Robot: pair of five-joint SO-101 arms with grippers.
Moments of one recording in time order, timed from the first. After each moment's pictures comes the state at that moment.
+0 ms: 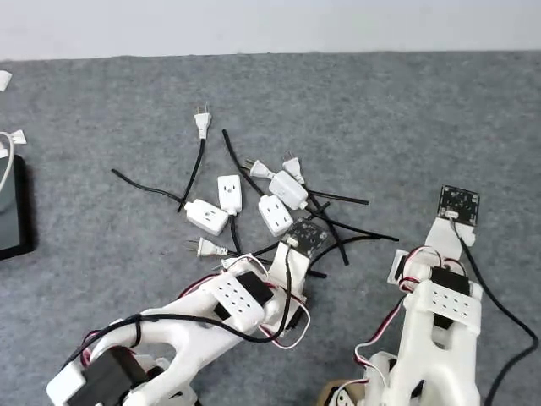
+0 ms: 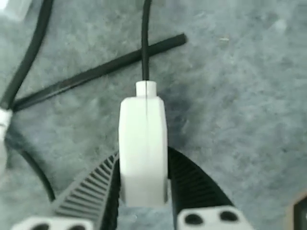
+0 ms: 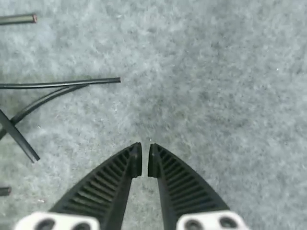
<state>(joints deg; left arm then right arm) 44.3 -12.7 55.8 45.7 16.6 19.8 -38.2 68.0 42.7 3.5</state>
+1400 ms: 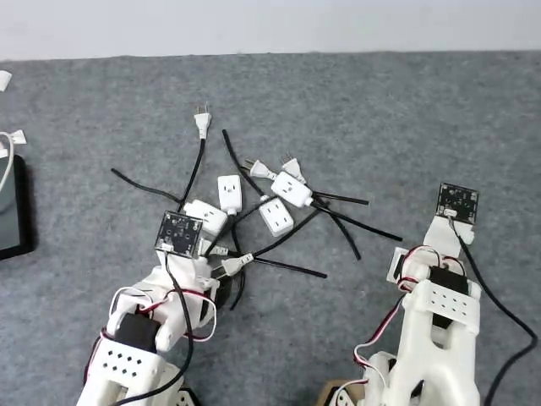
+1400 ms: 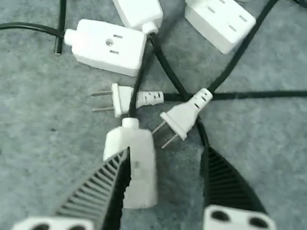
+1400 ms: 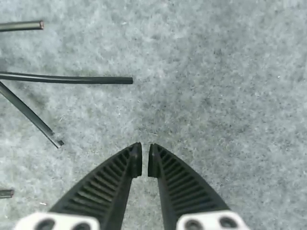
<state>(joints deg) 11.5 -72.1 86.5 54.9 6.8 19.2 -38.2 68.0 42.1 3.5</state>
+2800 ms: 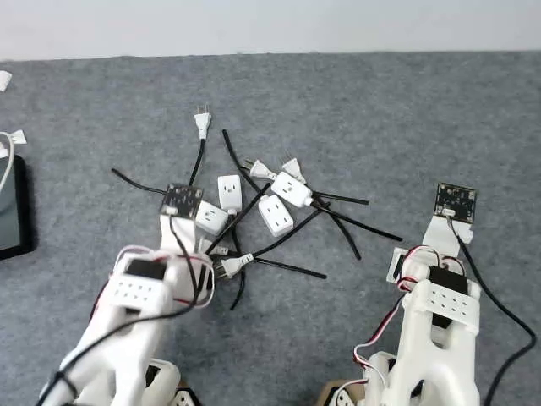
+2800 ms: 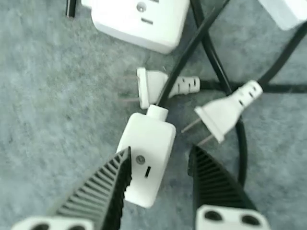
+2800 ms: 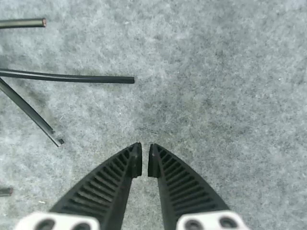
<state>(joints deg) 6.4 -29.9 66.9 50.9 4.4 19.1 -38.2 68.0 42.1 4.4</state>
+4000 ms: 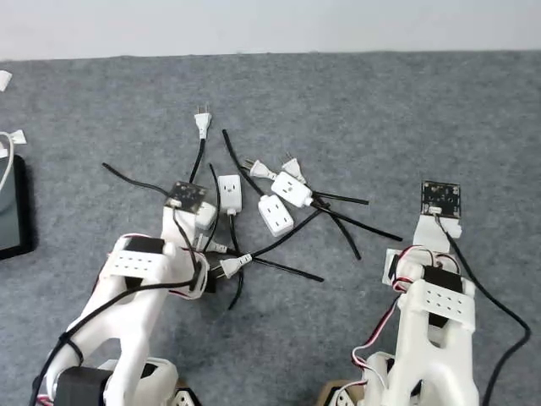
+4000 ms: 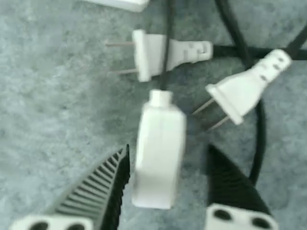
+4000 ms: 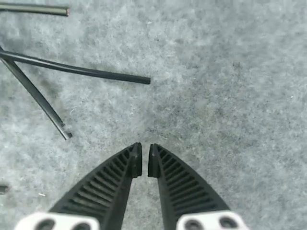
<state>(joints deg) 1.8 -20.3 59.6 57.1 -3.6 16.9 -38.1 68.6 41.1 9.0</state>
